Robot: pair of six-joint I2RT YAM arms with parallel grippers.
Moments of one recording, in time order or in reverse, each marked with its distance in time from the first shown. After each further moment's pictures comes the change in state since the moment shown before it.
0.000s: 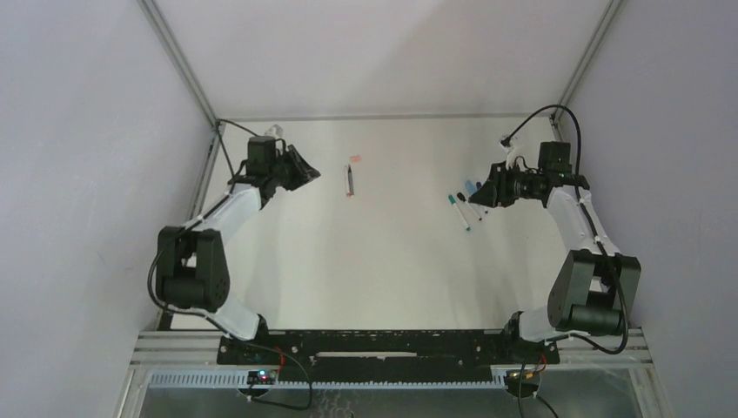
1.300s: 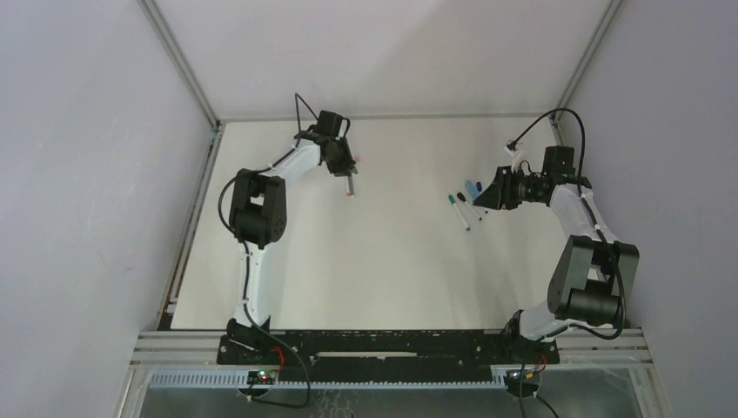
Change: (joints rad) left arm -0.213 0.717 0.818 -0.450 -0.166 0.019; right arm -0.061 0.064 -0.018 0.004 -0.046 -0.010
